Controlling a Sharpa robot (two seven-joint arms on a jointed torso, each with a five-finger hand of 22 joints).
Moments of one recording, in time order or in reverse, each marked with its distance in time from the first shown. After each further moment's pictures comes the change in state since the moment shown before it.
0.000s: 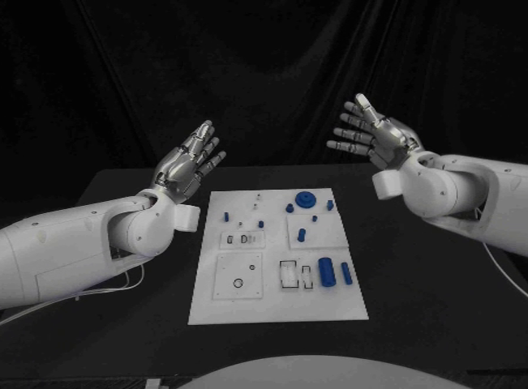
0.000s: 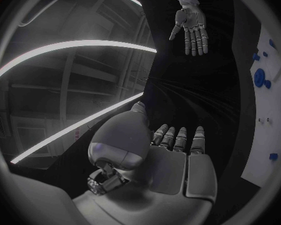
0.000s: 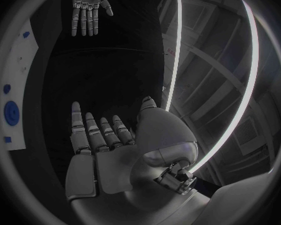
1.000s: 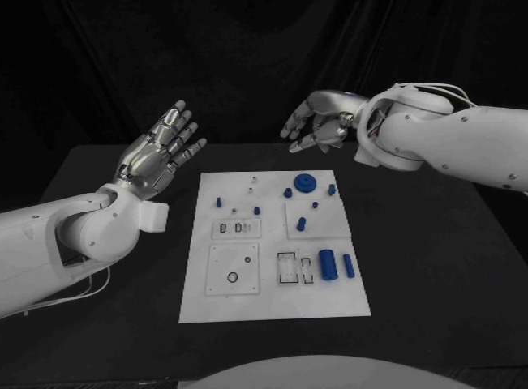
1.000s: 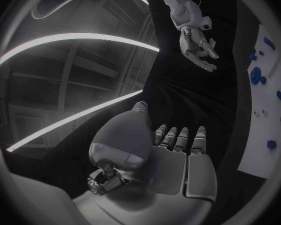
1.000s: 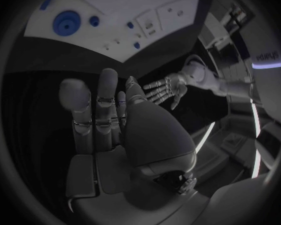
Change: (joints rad) left arm 0.073 -0.106 0.000 0.121 -0.040 0.066 0.002; left_hand 0.055 0.003 0.012 -0.003 0.106 -0.002 -0.011 0.000 -0.001 0.000 0.042 0.000 0.000 0.002 0.039 0.000 -0.001 0.000 0.002 0.037 0.000 0.000; right arm 0.173 0.138 0.001 -0.068 -1.486 0.058 -0.420; right_hand 0.337 -0.113 0.126 -0.105 -0.144 0.592 -0.028 0.055 0.090 0.720 -0.073 0.097 0.022 1.060 -0.272 0.684 0.485 -0.039 0.901 -0.253 0.855 0.728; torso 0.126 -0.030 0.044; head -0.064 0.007
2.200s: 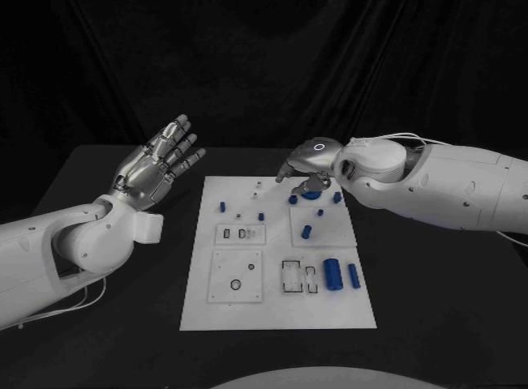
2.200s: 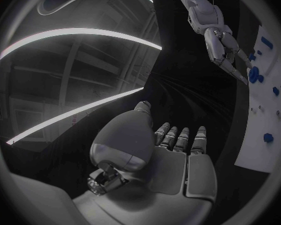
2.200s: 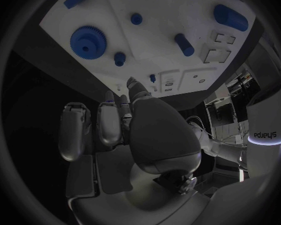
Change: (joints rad) left arm 0.000 0.013 -0.001 -0.023 -0.002 0.066 0.001; left_hand 0.068 -0.006 0.027 0.000 0.066 0.066 0.076 0.011 0.009 0.011 0.004 0.000 0.004 -0.004 0.018 0.000 0.000 0.000 0.000 0.007 0.000 0.000; right arm -0.131 0.055 0.000 -0.049 -0.519 0.021 -0.040; right_hand -0.050 -0.085 0.173 -0.029 0.104 -0.063 -0.031 -0.079 -0.029 -0.041 0.013 -0.174 0.008 0.024 -0.004 0.497 0.572 -0.038 0.025 0.006 0.347 0.469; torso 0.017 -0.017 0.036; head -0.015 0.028
